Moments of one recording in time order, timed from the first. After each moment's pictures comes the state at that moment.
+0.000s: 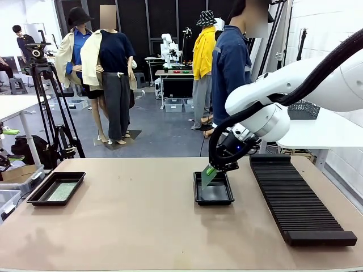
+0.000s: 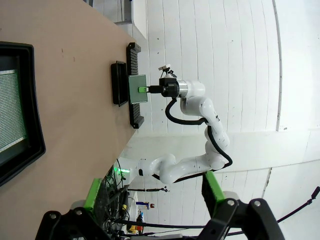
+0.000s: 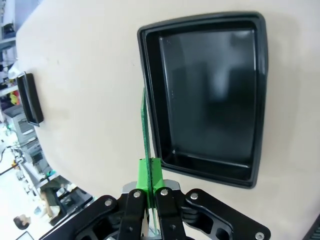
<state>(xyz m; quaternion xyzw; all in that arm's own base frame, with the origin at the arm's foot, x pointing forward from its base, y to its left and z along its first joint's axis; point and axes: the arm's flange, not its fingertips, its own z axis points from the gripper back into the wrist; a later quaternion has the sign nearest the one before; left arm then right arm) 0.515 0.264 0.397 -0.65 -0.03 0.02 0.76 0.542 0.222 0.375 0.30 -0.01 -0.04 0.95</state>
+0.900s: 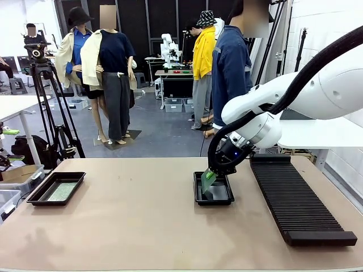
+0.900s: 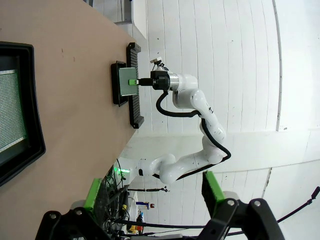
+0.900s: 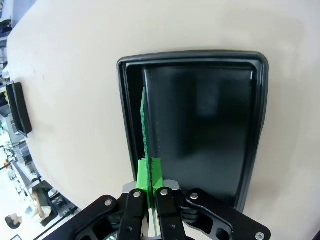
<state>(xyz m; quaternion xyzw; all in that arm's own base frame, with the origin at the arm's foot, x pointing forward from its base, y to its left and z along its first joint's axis) 0.515 0.264 0.397 -0.65 -0.03 0.02 0.76 0.577 0.219 0.334 0.29 -0.02 -0.03 0.96</state>
